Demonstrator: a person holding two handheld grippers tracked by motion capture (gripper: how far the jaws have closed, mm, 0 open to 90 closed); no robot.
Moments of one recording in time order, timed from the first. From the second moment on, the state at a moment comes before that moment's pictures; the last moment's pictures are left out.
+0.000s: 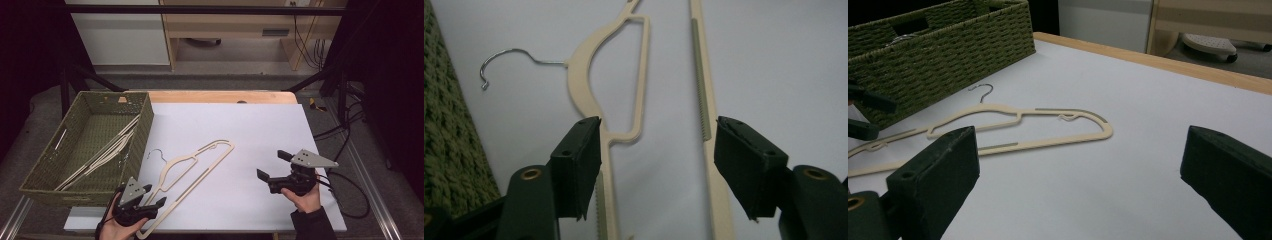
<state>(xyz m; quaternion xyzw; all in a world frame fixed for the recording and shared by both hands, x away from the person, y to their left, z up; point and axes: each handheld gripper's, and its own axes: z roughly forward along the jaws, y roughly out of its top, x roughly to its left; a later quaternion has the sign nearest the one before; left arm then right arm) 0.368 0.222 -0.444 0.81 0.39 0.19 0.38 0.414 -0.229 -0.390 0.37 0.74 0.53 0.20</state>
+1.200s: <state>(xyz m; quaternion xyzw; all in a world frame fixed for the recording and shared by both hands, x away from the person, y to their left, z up) 0.379 0.222 -0.467 0.81 0.49 0.17 0.27 0.416 -0.225 -0.393 0.37 0.74 0.53 0.19</state>
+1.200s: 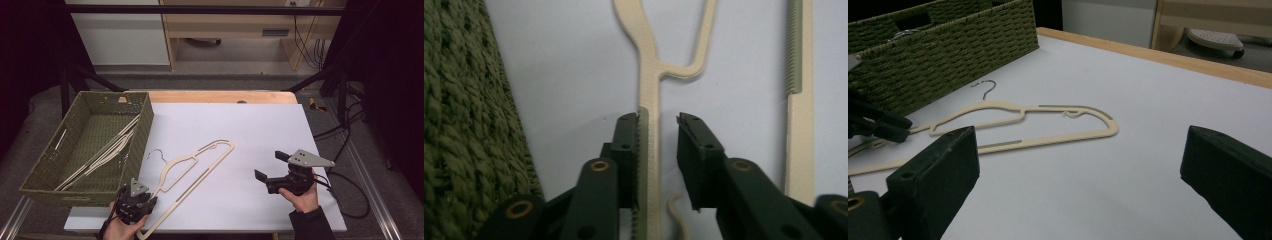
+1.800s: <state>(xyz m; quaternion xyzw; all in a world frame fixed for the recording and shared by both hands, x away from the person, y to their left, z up) 0.368 0.221 -0.453 0.81 0.46 0.20 0.30 0.429 -0.175 -0.392 0.33 0.77 0.52 0.16</state>
